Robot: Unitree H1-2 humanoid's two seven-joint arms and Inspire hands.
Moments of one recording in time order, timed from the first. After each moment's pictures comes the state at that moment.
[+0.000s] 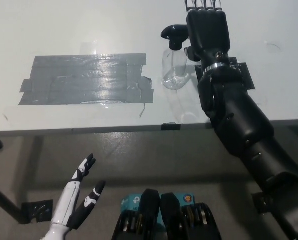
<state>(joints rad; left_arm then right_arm) 0.02 0.15 -0.08 0.00 0.32 -0.20 0.02 -1.03 -0.08 0.36 0.78 -0.98 0.23 -0.32</state>
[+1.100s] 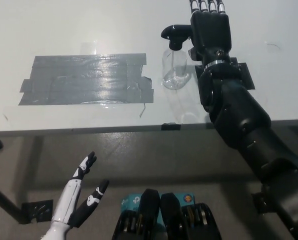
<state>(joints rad) 0.01 0.15 -0.08 0.00 0.33 -0.20 0.02 -1.11 -0.07 0.38 0.99 -0.88 0.23 -0.38</state>
